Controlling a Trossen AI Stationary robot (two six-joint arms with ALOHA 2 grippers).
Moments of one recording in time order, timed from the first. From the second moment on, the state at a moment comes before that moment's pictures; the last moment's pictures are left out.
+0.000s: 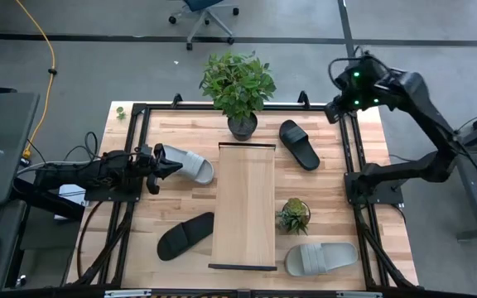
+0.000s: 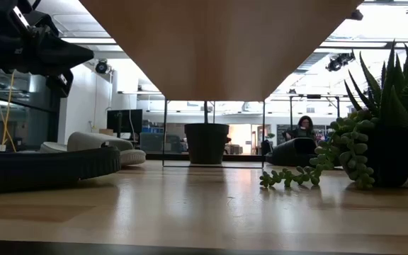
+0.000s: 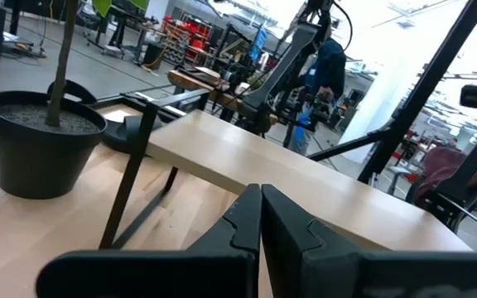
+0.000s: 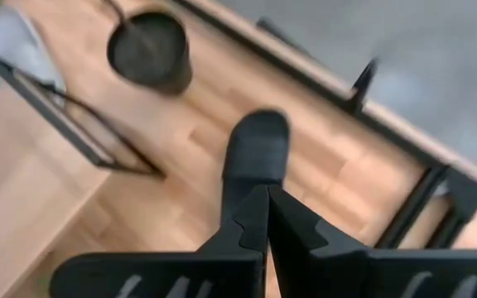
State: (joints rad) left arm 0.15 0.01 0.01 0.03 -0.06 -0.40; right arm -0.72 1.20 1.62 -1.41 -0.02 0.21
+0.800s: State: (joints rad) left arm 0.15 0.01 0.01 0.02 -0.06 -0.39; right arm -0.76 1.15 0.93 -0.92 -0.31 0.45
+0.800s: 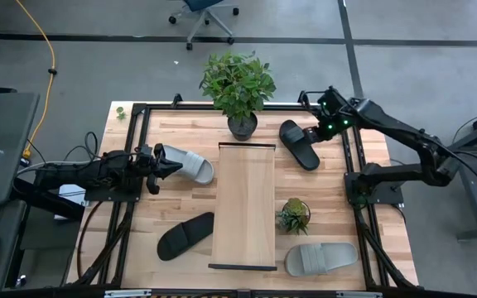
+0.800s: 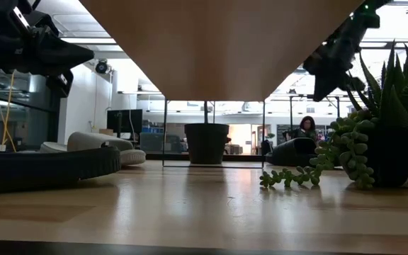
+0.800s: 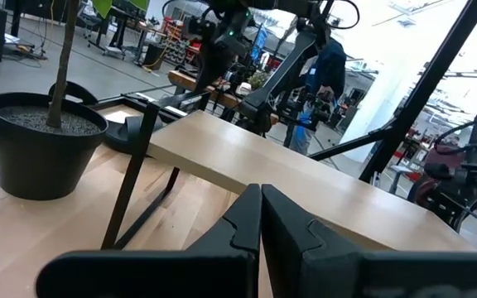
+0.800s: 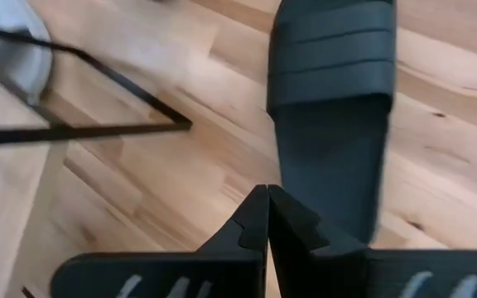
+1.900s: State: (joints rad) left arm 0.15 0.01 0.01 0.02 -0.06 -0.34; right arm -0.61 0.90 0.35 -0.10 0.01 1.33
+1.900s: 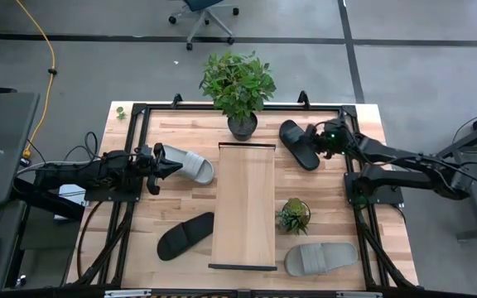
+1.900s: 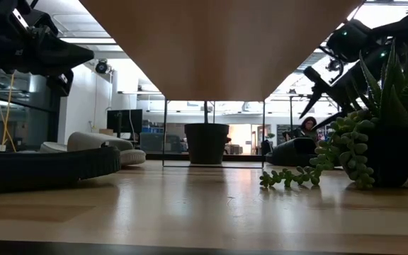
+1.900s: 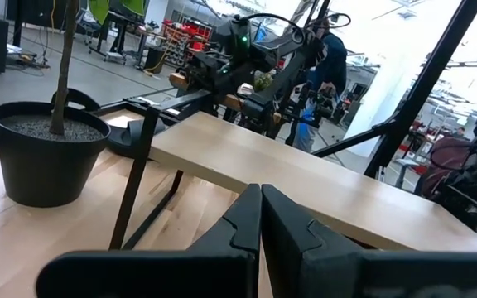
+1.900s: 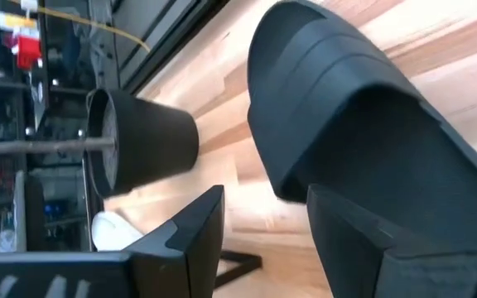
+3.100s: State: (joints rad) left arm 0.15 0.01 0.01 0.02 -0.06 -0.35; right arm -0.61 1.33 0.35 0.30 0.13 1.49
